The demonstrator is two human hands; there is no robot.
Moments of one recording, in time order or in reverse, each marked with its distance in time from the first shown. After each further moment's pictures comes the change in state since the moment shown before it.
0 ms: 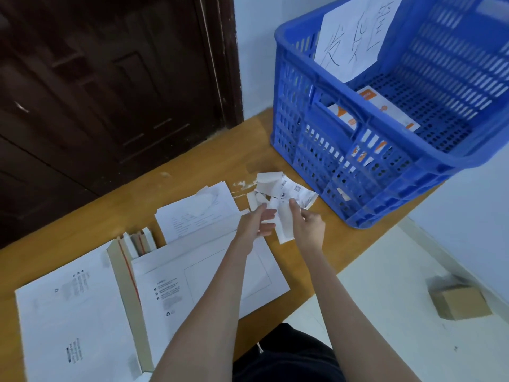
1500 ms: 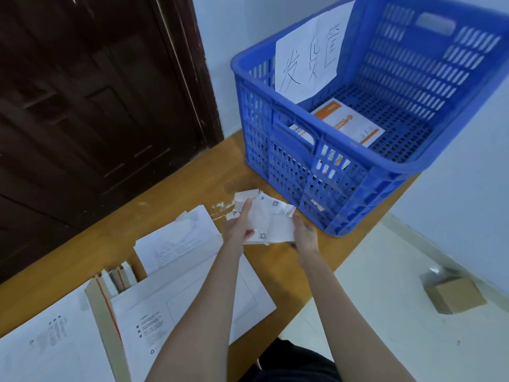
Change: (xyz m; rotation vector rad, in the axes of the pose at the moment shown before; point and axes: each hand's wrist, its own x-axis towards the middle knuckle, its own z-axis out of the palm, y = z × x) left_hand 0.014 0.033 0.034 -0.002 0.250 -0.054; right_hand 0.025 -0.004 -0.034 0.520 -0.054 0.453
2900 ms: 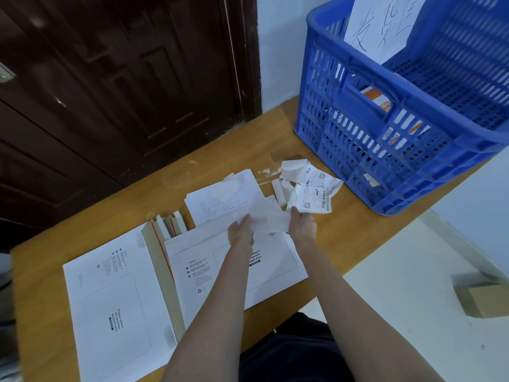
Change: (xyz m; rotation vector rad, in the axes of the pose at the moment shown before) left_hand -0.006 -0.070 -0.109 -0.156 0.155 -0.095; right_hand -0.027 0.078 0.075 -0.647 -0.052 -0.104
